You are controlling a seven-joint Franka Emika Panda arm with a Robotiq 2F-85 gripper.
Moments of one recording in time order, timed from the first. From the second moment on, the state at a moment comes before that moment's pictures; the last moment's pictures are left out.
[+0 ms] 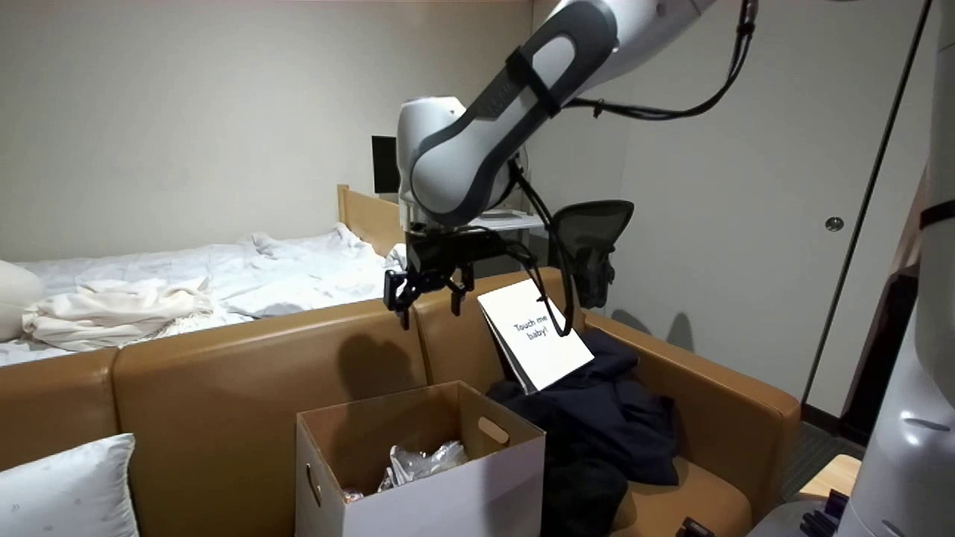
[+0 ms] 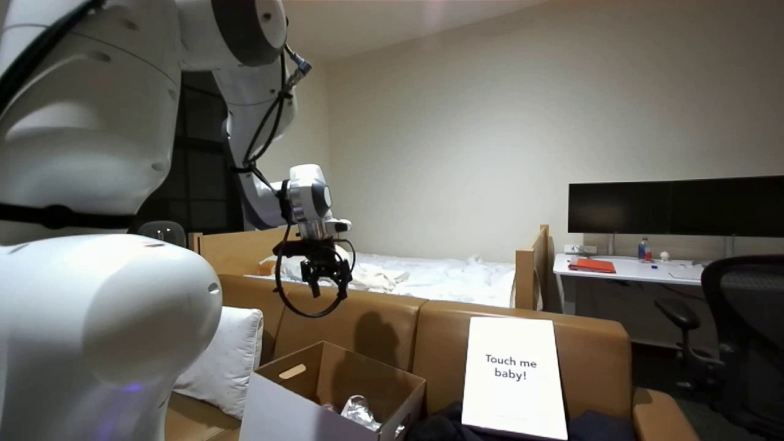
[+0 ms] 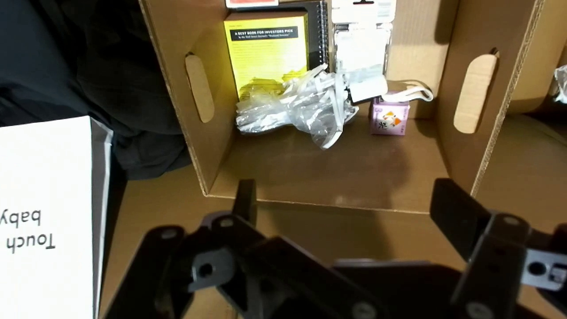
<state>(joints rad) 0.18 0.19 0.21 -2.14 -0.26 2.44 0.60</state>
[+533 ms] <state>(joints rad) 0.39 0.51 0.02 -1.89 -0.41 2.60 0.70</state>
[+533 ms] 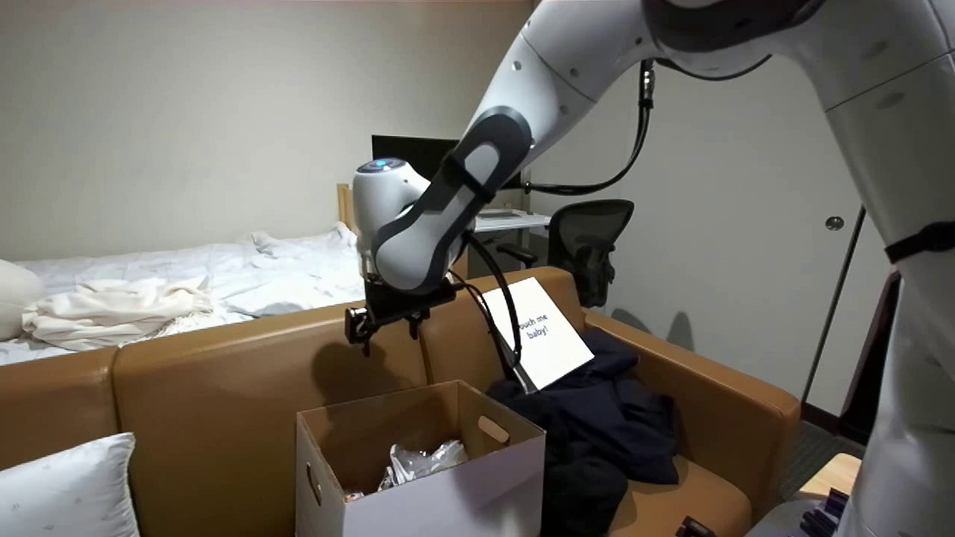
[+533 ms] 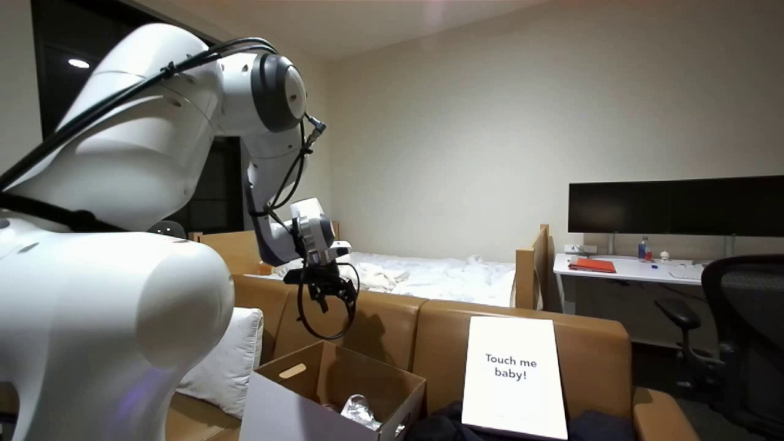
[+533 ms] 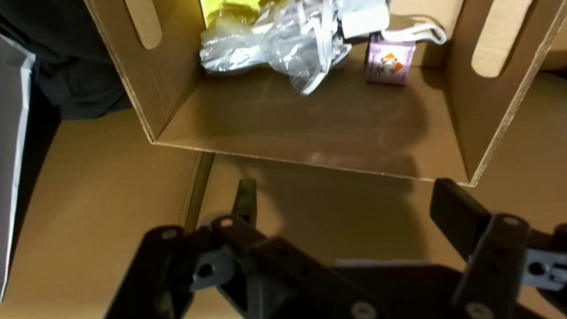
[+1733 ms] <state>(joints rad) 0.36 0.77 -0.01 -1.71 -0.16 2.48 0.67</state>
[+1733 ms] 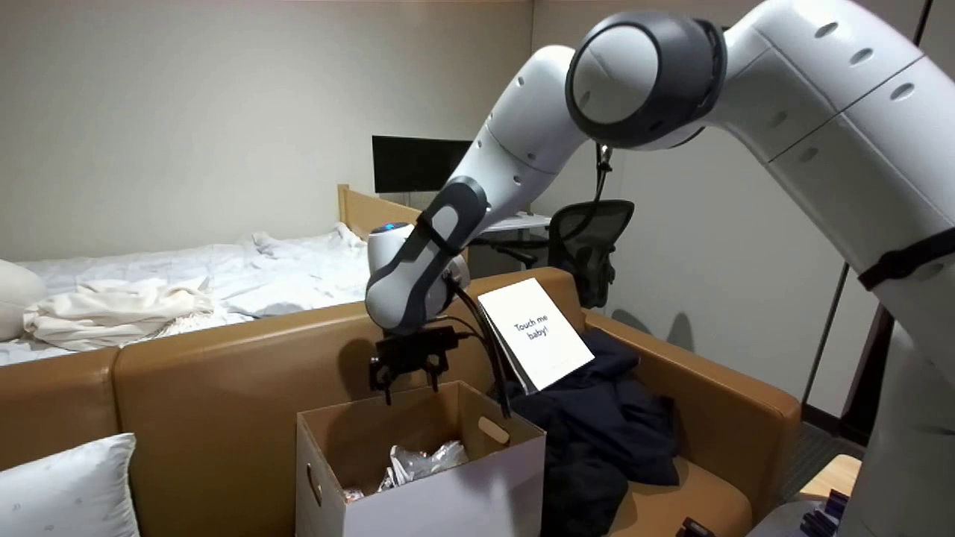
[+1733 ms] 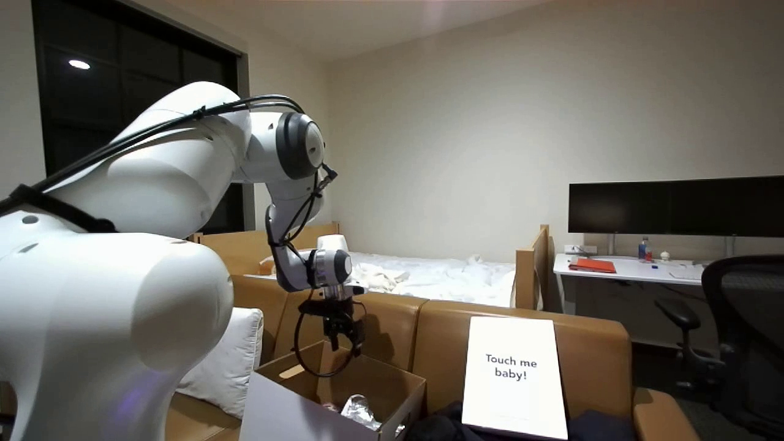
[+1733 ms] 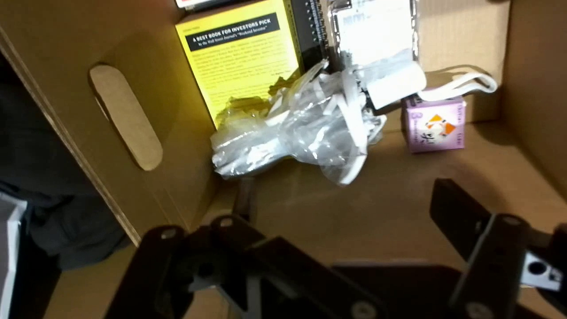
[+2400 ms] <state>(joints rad) 0.29 1.01 -0.06 -1.51 0.10 2.50 0.87</state>
